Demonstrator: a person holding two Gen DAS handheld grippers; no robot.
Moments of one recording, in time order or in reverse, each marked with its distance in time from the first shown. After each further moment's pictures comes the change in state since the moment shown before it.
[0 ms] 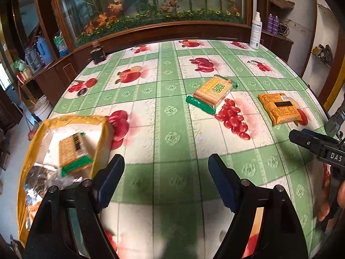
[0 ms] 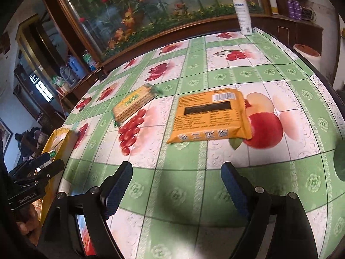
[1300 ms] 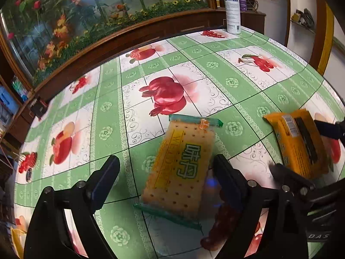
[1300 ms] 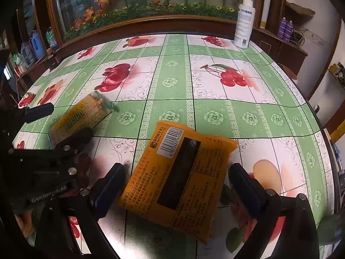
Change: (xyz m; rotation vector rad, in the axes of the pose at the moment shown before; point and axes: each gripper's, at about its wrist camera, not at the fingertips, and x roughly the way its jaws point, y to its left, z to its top) left arm 0.134 -0.066 0.106 0.263 -0.008 -0.102; right arm 0.095 0.023 0.077 -0.114 0.056 -0.358
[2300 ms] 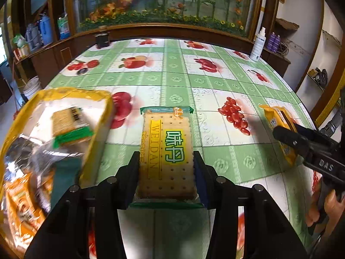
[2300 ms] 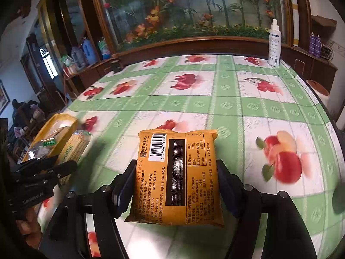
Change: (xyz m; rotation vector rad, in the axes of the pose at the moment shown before) left arm -0.149 0.047 -0.164 -0.402 -0.040 0.017; right arm -0.098 0.023 -0.077 -0.097 -0.152 0.323
